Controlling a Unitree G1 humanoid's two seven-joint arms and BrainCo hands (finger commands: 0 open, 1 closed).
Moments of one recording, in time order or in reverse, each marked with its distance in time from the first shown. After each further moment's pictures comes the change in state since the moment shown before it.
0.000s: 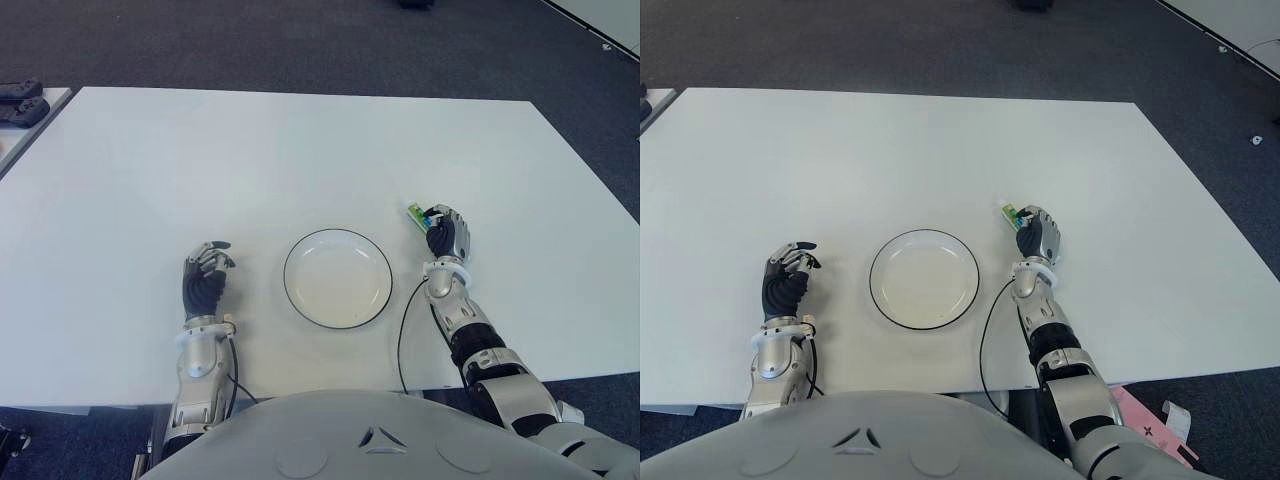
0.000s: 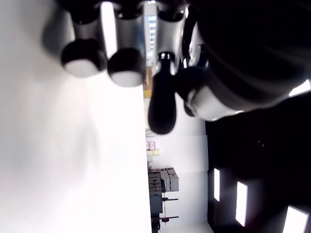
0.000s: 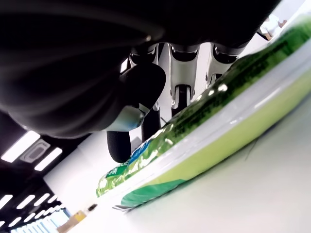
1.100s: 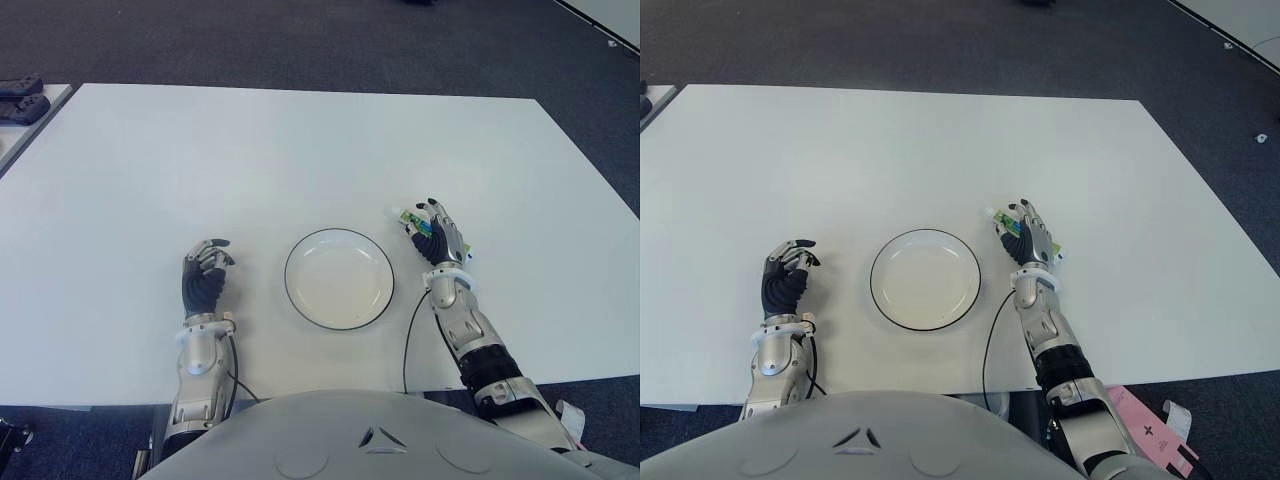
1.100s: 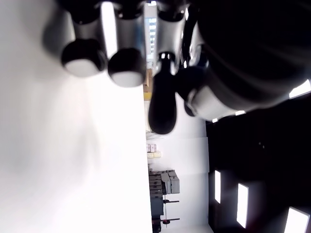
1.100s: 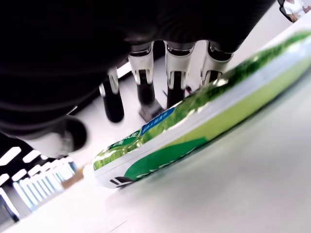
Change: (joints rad) left arm -0.016 -0.001 0.000 -0.001 0.000 -0.002 0.001; right arm 0.166 -0.071 0.069 -0.545 -0.110 0.401 0.366
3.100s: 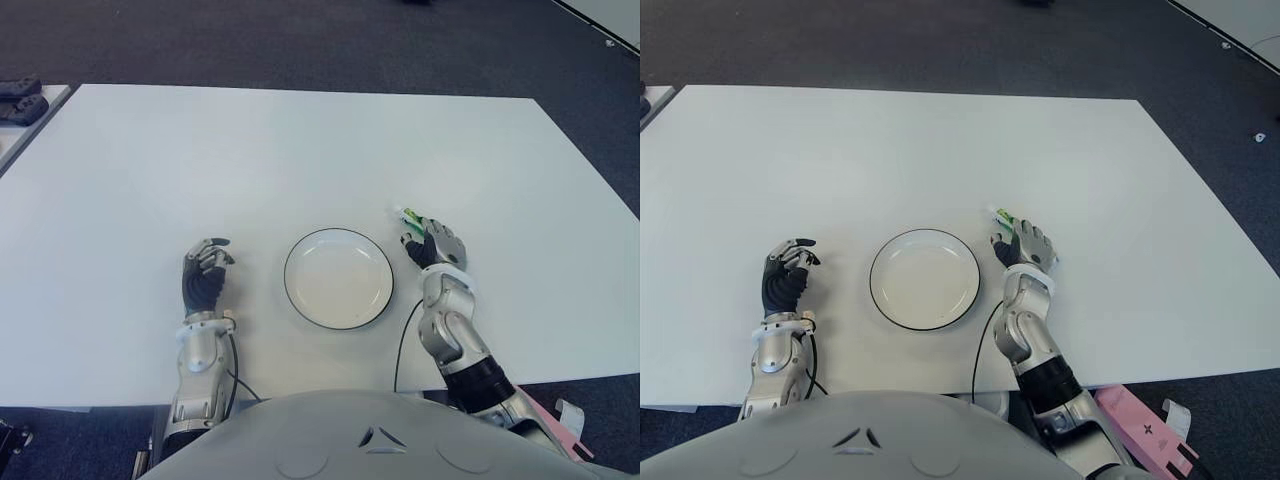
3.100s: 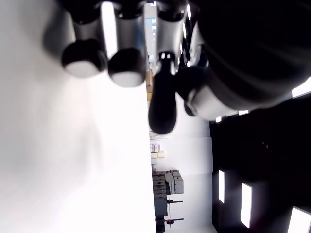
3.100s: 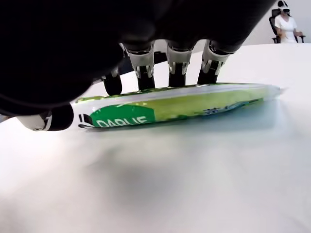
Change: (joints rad) left arm 0.015 -0.005 -0.002 -0.028 0.009 0.056 0.011; right arm 0.027 0.020 0.198 -0.255 -0.367 0.570 0.357
